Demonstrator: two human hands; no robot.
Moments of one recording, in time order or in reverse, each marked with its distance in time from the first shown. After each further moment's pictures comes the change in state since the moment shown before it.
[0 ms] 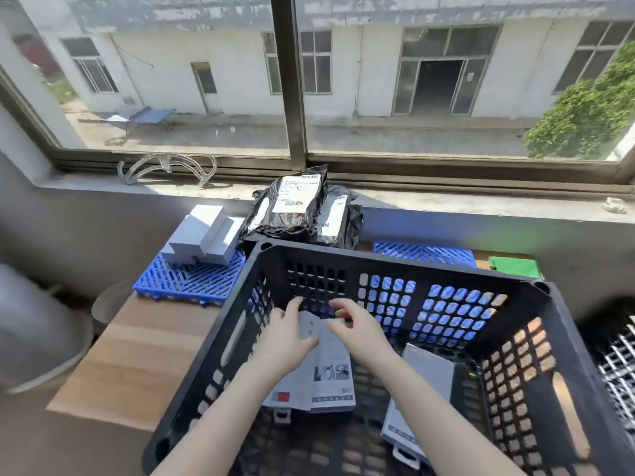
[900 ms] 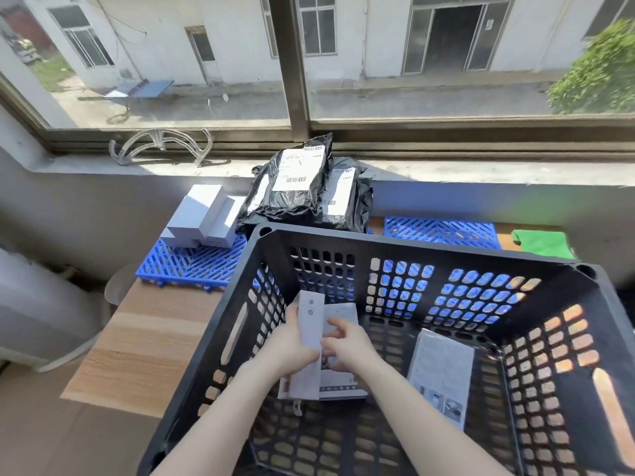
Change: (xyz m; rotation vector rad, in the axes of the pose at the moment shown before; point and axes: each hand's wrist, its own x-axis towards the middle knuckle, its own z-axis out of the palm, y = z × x) left_hand 0.018 -0.006 0.020 -0.107 -0.247 -0.131; right_hand 0.021 0.044 0.042 0.368 -0.170 0.416
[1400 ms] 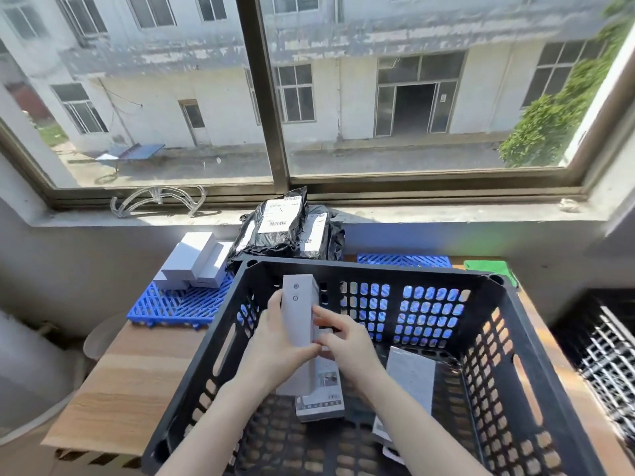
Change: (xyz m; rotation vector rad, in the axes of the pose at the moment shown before) left_hand -0.078 0.050 -0.022 -0.119 0.391 0.381; right_hand -0.098 -0.045 -0.028 0.085 0.108 -0.506
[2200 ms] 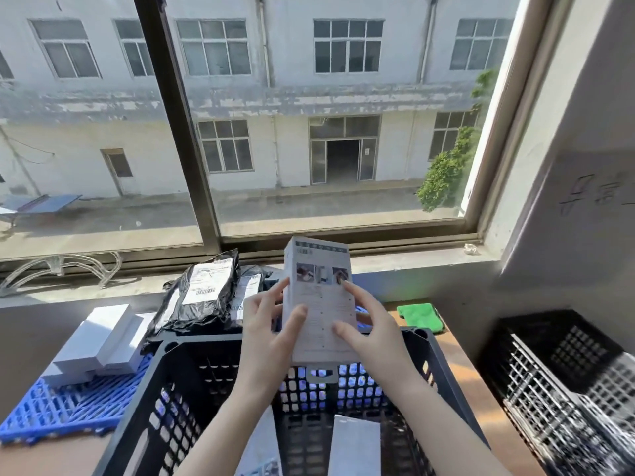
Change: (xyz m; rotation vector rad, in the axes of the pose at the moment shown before) left_hand 0.081 0.113 0.016 -0.559 0.118 0.303; right_hand 0.005 -0.104 -0.118 -0.246 0.381 -0.333
